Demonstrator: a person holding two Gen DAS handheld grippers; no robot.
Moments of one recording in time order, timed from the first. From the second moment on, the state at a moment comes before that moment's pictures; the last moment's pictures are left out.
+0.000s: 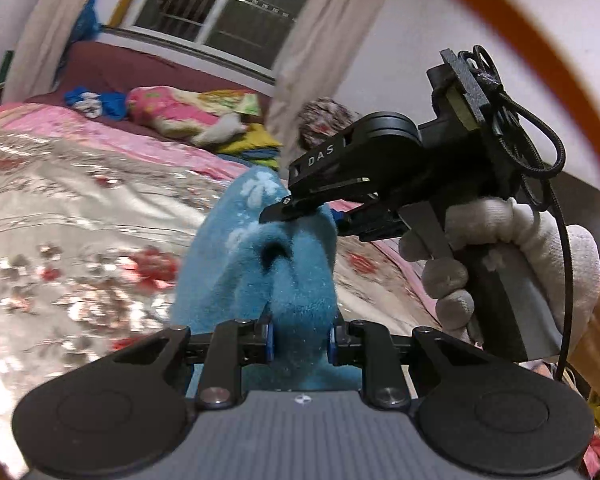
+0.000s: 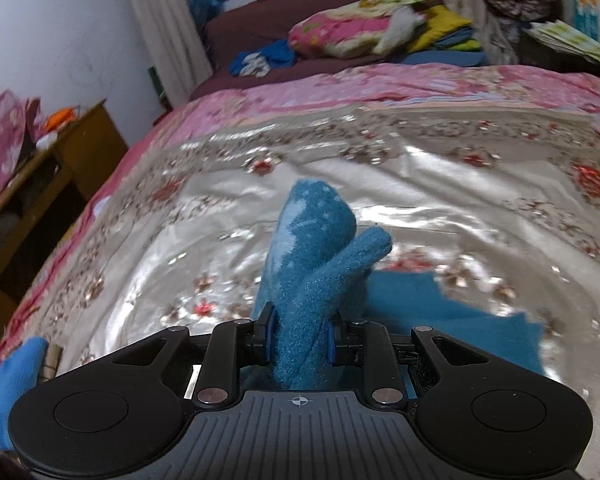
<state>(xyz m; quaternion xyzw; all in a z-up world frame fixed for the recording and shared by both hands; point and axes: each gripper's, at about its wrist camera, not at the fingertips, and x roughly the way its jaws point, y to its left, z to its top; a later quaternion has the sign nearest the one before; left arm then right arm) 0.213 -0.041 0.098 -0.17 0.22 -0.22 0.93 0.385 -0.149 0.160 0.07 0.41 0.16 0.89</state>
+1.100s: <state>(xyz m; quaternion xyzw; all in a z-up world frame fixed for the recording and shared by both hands) 0.204 -0.219 0.053 -0.04 0.31 -0.29 0.90 0.360 -0.377 0.028 0.23 0.43 0.09 0.87</state>
